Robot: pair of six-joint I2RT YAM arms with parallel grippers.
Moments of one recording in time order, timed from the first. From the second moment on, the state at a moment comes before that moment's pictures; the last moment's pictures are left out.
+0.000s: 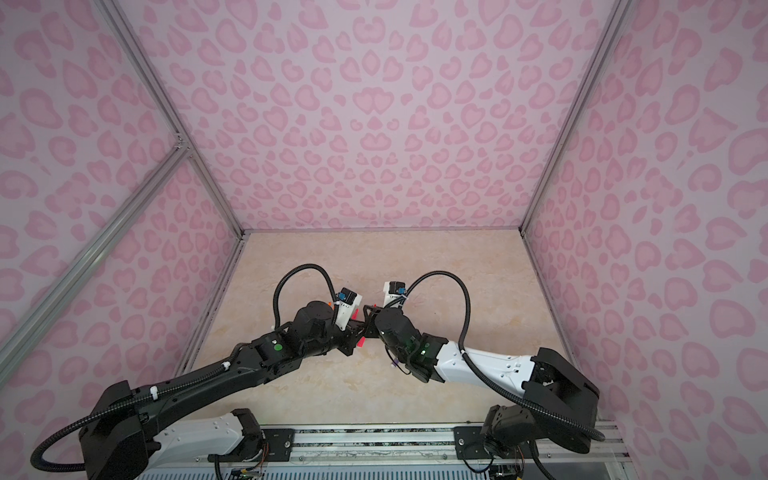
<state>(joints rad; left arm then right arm) -0.86 1.19 0.73 -0.11 0.07 -0.33 1.00 1.39 0.76 0.23 0.39 0.85</state>
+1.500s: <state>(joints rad) -0.86 1.15 0.69 -0.12 0.08 -0.32 1.04 1.37 0.69 0.37 0.31 0.98</state>
